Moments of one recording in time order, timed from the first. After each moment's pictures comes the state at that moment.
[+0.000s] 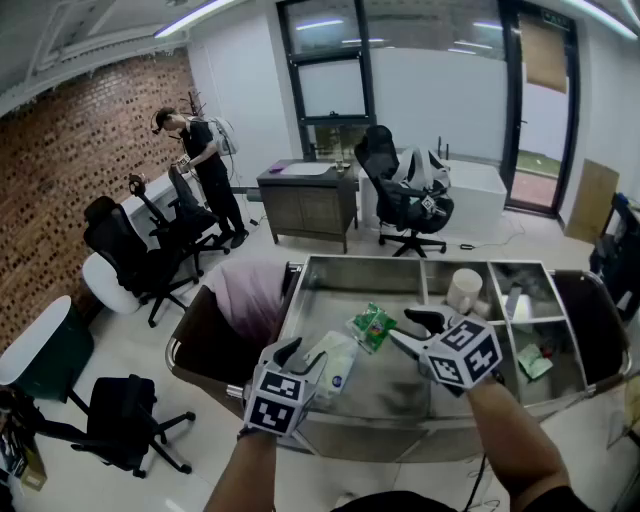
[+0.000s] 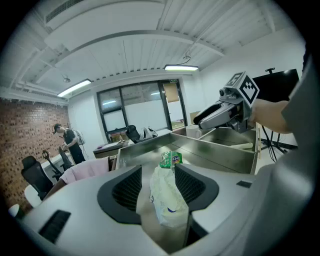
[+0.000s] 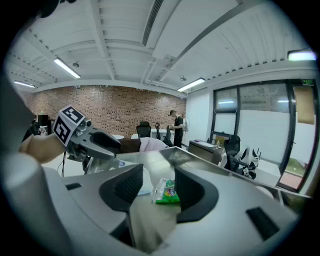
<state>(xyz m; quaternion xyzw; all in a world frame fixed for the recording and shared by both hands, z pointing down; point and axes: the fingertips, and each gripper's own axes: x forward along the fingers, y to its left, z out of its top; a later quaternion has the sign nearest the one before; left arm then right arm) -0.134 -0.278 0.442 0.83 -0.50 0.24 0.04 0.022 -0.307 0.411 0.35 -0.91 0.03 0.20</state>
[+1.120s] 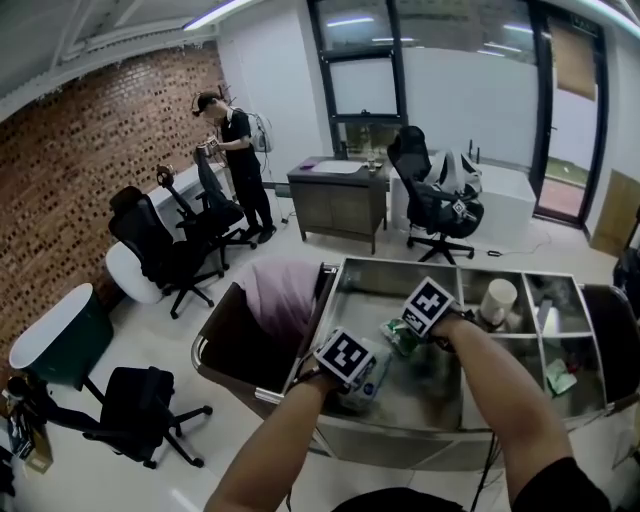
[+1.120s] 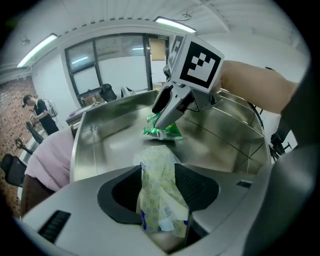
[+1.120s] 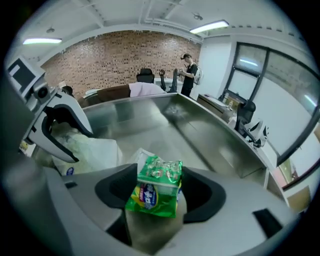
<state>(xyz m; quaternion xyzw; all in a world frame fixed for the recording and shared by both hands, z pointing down) -0.115 -0.326 0.540 0.80 -0.36 0.45 0.17 -0.029 -0.434 0.543 0.29 -0.82 0.12 0.47</state>
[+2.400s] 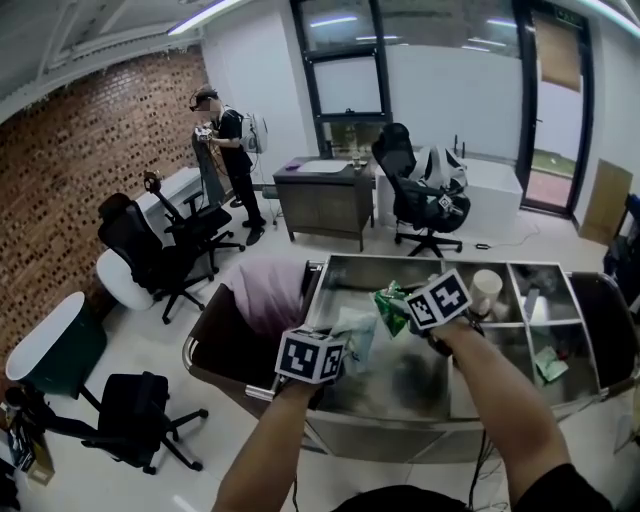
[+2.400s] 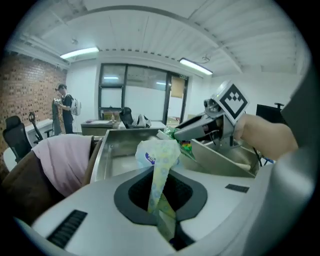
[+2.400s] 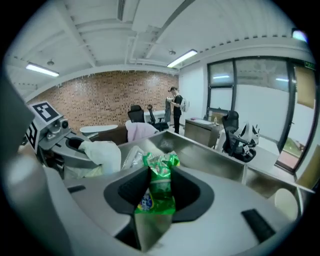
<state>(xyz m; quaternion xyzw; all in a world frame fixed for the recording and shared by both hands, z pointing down) -0.115 -0.343 0.458 0.85 -0.45 0.20 0.18 -0.018 -0.415 0.451 0.37 -0.88 0.14 0.28</state>
